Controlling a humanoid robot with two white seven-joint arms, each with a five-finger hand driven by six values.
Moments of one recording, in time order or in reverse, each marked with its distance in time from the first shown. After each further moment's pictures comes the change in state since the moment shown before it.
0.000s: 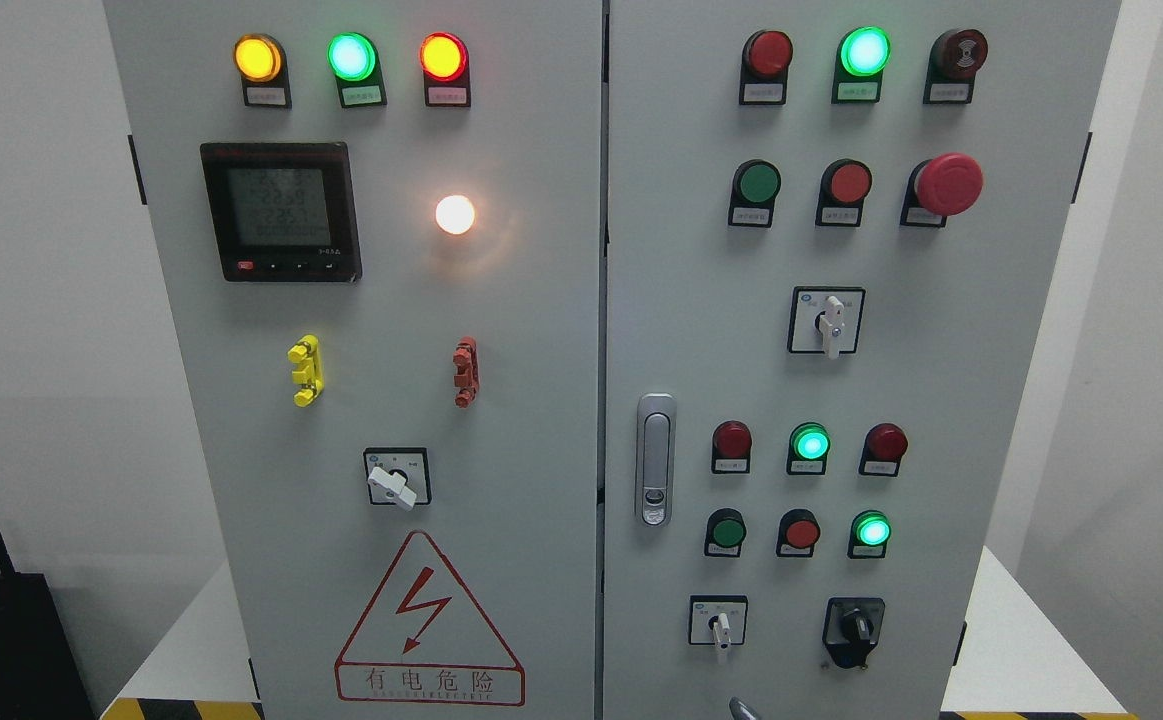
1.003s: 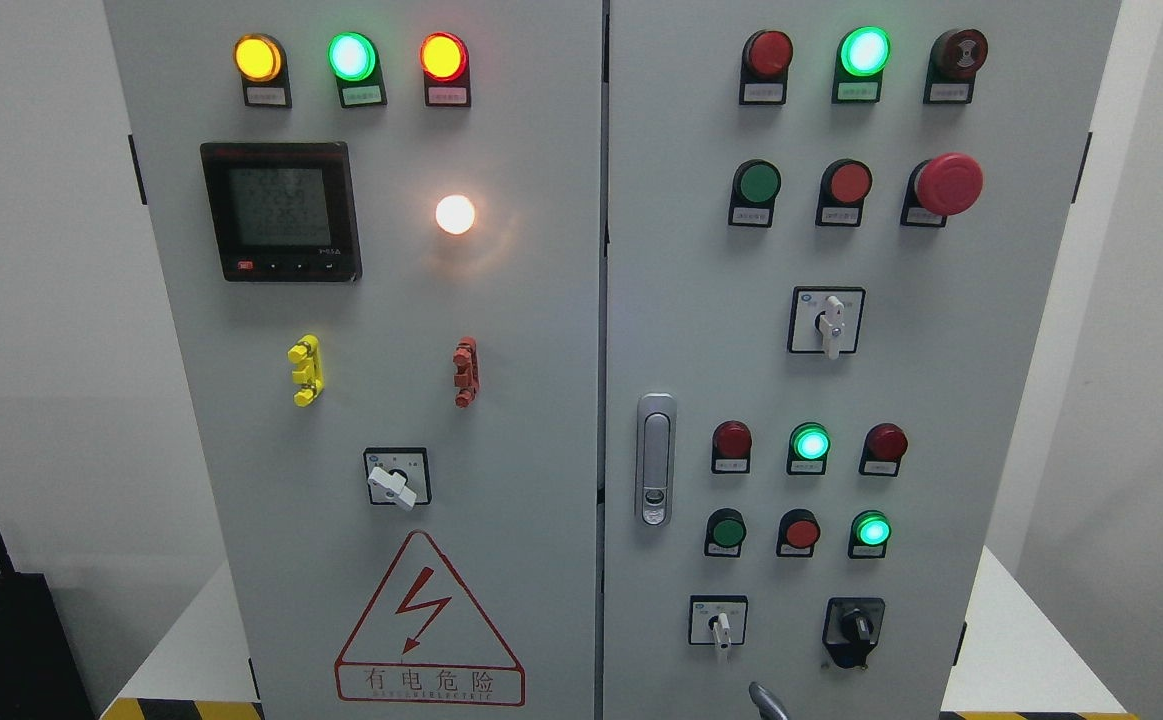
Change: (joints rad) left arm 0.000 0.000 0.000 0.000 0.000 0.000 0.000; right arm -0.038 -0.001 0.007 -0.019 0.249 -0.004 -0.166
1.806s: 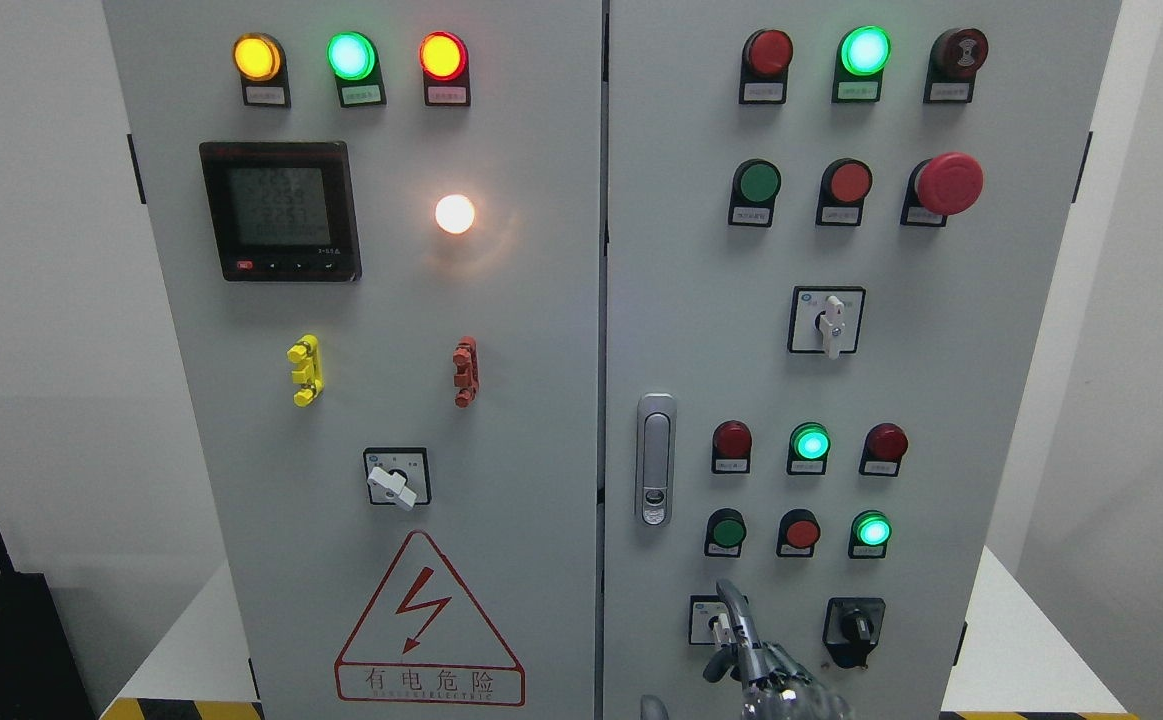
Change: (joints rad) left arm 0.000 0.000 0.000 0.000 0.000 0.000 0.000; right arm -0.215 0.001 0.130 0.041 0.777 0.293 -0.231
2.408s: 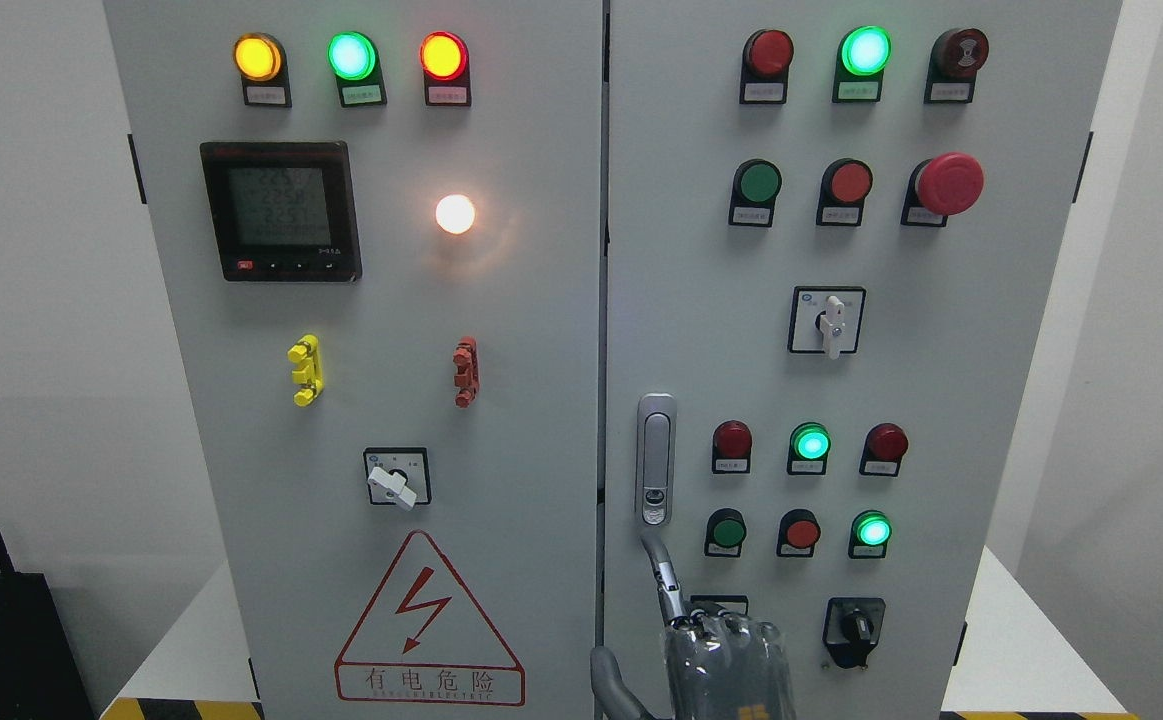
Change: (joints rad) left arm 0.000 0.000 0.000 0.000 0.000 0.000 0.000; right arm -0.140 0.002 0.047 0.118 0.167 0.124 0.063
